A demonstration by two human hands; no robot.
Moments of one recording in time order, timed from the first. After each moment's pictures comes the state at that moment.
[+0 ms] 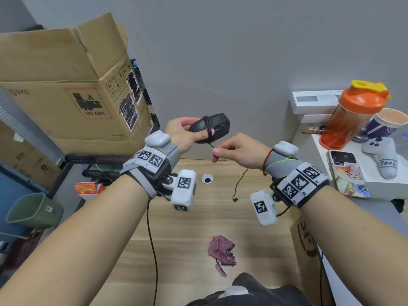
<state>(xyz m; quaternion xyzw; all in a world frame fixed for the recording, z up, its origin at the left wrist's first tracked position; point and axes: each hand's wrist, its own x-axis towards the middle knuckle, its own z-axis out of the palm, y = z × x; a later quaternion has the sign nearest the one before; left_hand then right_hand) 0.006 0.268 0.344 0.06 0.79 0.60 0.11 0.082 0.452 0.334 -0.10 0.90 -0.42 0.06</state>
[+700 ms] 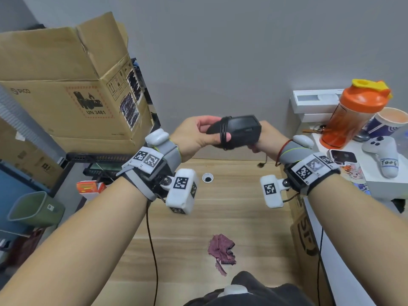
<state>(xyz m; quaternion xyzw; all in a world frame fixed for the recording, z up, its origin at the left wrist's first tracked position) 0.029 0.283 0.360 0.19 0.70 0.64 0.23 0.063 0.499 0.321 0.01 0.83 -0.56 0.00</state>
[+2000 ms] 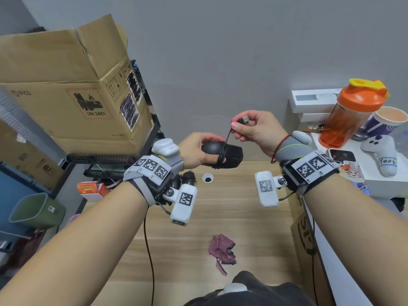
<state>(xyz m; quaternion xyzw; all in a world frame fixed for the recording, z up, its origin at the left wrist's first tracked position) 0.035 0.276 0.338 0.23 0.78 0.51 0.26 0.068 0.485 0.341 0.02 0.71 -0.70 -0.05</state>
